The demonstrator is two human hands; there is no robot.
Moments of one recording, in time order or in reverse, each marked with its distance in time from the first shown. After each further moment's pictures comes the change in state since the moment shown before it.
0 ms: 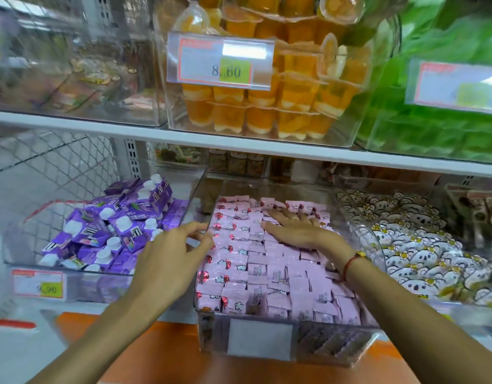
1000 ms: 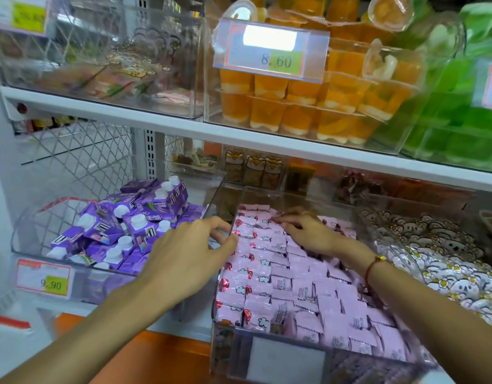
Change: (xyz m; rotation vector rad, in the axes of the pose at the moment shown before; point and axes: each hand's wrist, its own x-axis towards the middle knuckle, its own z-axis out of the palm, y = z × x) left_hand 0.013 -0.001 -0.011 0.068 -0.107 0.082; right_hand 0.029 -0.008 -0.003 0.101 0.267 -0.347
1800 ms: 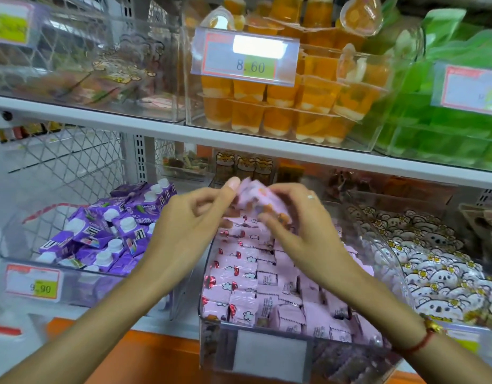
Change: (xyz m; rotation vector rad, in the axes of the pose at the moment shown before) left_hand 0.003 0.032 -0.008 -0.753 0.152 0.106; right_hand -0.090 -0.091 -0.024 0.168 0.547 -0.274
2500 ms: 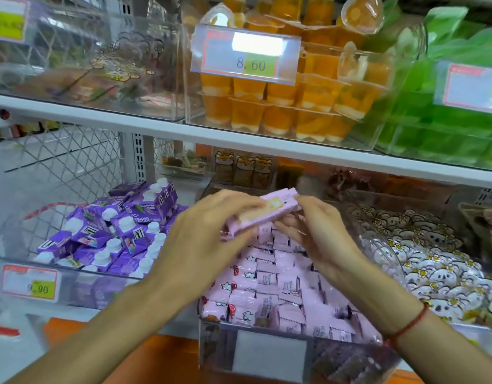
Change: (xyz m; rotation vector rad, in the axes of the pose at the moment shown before) left_hand -0.009 -0.007 0.007 0.496 -0.070 0.507; right_hand 0.011 0.006 -0.001 0.989 0.113 0.782
